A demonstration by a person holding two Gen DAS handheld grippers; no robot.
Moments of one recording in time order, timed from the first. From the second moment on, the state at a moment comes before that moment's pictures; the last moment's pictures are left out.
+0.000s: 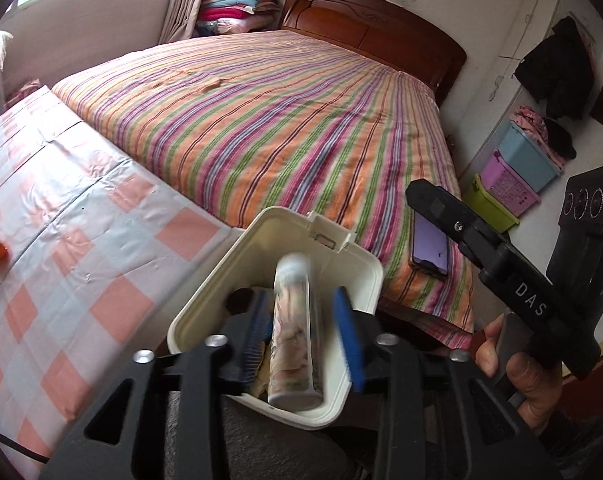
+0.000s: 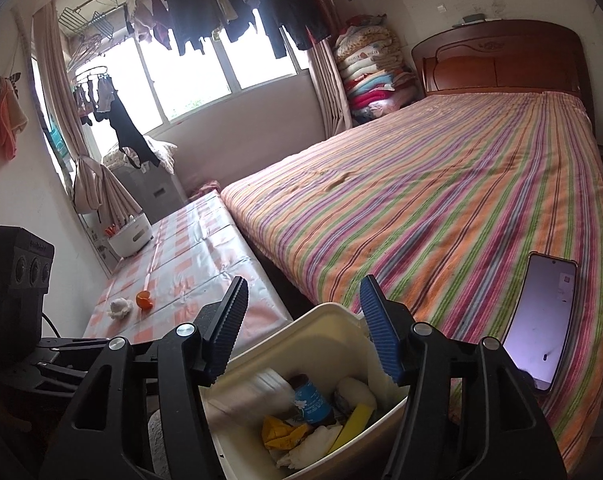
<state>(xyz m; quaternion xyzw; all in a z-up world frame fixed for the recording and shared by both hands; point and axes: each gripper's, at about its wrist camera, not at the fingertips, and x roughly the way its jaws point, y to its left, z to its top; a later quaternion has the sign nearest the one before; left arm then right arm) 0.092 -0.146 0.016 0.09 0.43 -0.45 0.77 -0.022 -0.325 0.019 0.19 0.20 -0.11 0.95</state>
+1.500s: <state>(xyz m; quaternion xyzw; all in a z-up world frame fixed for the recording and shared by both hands) 0.160 0.141 -0.010 -0.13 0.44 -0.16 0.88 0.249 -0.035 0.015 -0.02 0.36 0.30 0.88</state>
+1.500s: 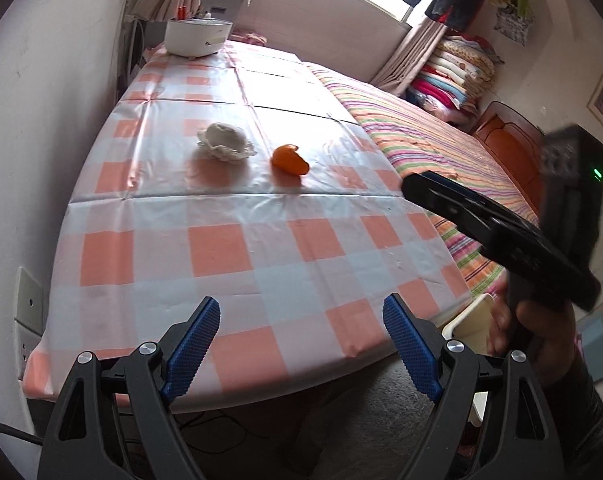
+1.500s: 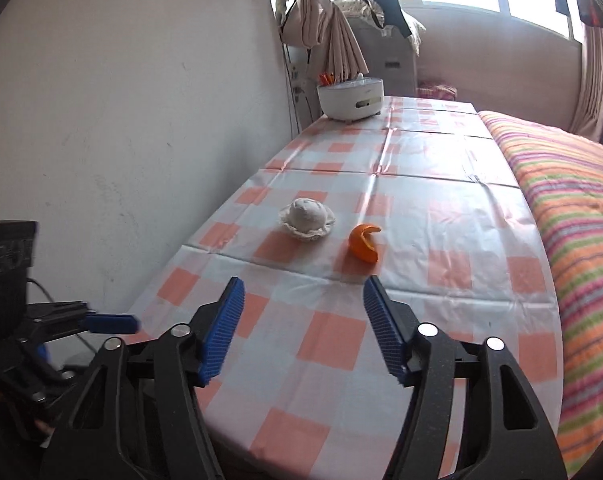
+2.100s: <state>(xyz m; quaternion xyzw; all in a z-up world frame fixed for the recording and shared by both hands) 0.187 0.173 -0.030 -0.16 0.45 -0.13 0.87 0.376 -0.007 -0.070 -0.10 0.44 0.27 0.85</state>
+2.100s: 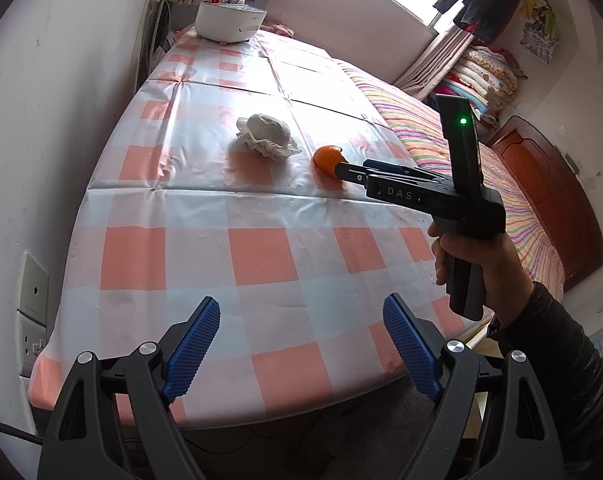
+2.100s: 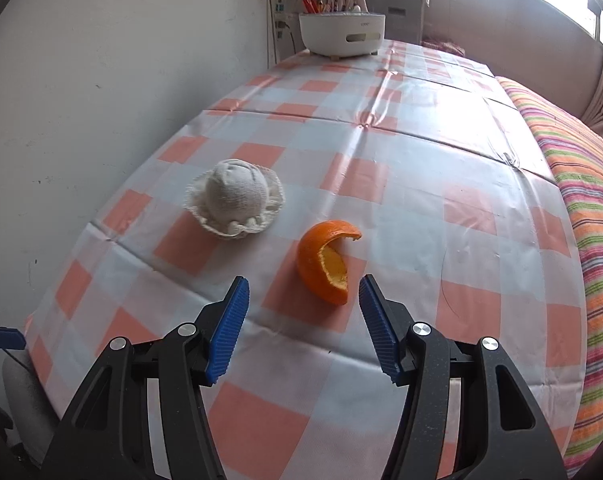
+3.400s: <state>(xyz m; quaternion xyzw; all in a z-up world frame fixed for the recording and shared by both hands) 0.287 0.167 -0.052 -0.17 0.48 -0.10 0.86 0.235 -0.090 0.051 0.04 0.30 0.27 0.91</state>
